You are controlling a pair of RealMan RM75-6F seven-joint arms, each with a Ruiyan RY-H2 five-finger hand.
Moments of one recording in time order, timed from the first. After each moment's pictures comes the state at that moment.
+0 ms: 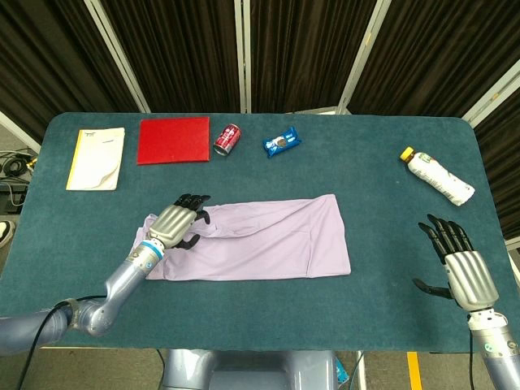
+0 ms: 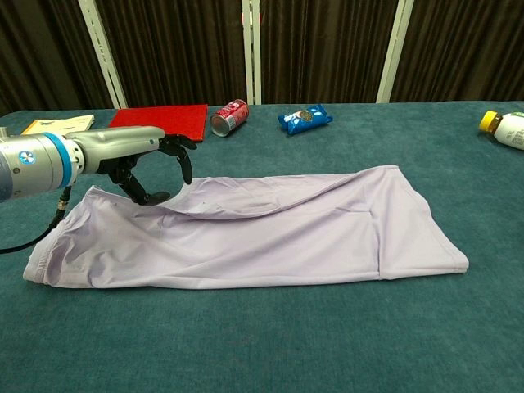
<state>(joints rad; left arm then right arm) -0.82 -1.51 -0.15 -1.44 1.03 0.78 0.26 0.22 -1.18 0.01 -1.43 -1.59 1.49 0.24</state>
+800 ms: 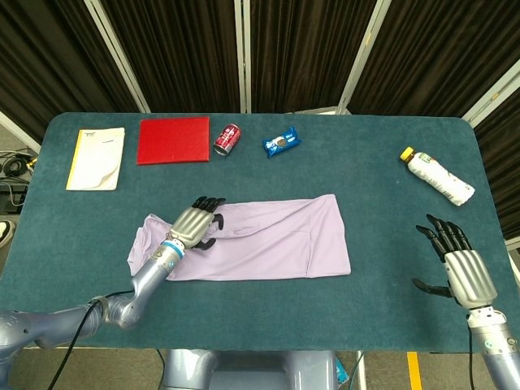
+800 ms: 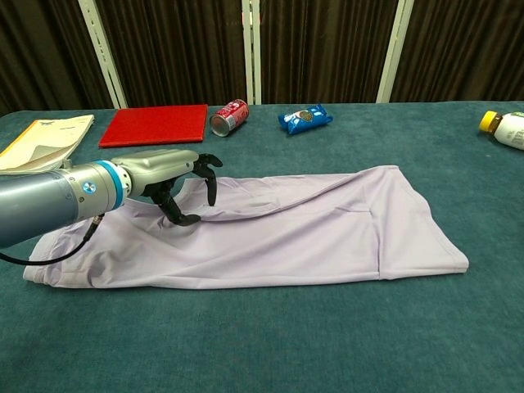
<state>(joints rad) -0.87 -1.72 -0.16 -1.20 1.04 0.76 0.24 0.21 -1.18 0.03 -1.41 -1.58 1.45 0.30</state>
